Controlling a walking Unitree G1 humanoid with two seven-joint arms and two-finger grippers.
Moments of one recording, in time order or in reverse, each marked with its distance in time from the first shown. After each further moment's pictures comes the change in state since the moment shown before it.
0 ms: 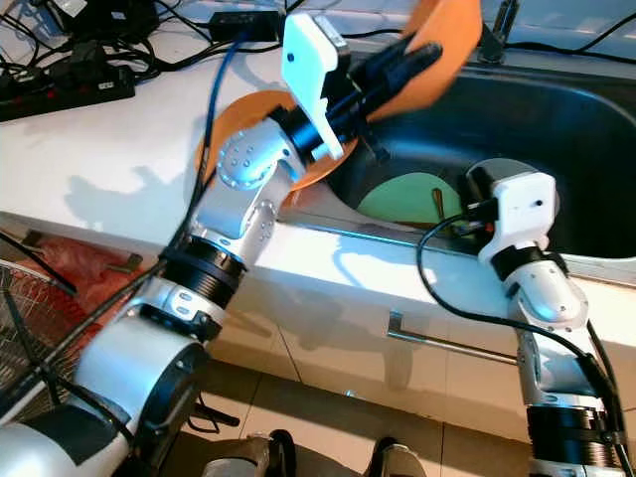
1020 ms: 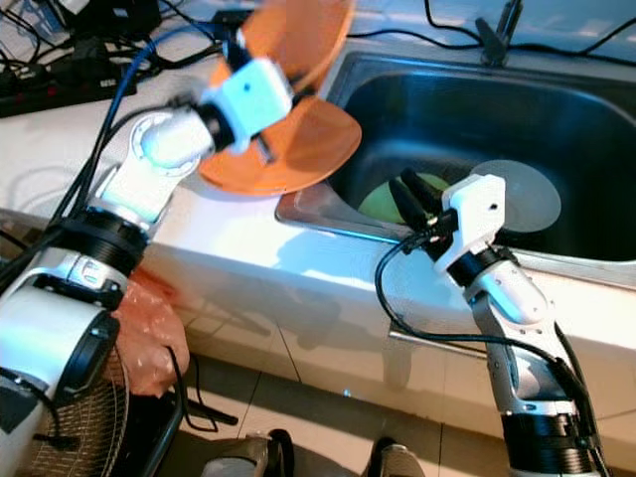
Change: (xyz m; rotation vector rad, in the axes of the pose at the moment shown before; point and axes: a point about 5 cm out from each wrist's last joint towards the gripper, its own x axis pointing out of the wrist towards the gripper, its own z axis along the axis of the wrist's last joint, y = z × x) left arm -0.056 0.075 0.013 0.740 0.442 0.038; right arm 0.000 0.051 0.021 0.141 -0.130 0.350
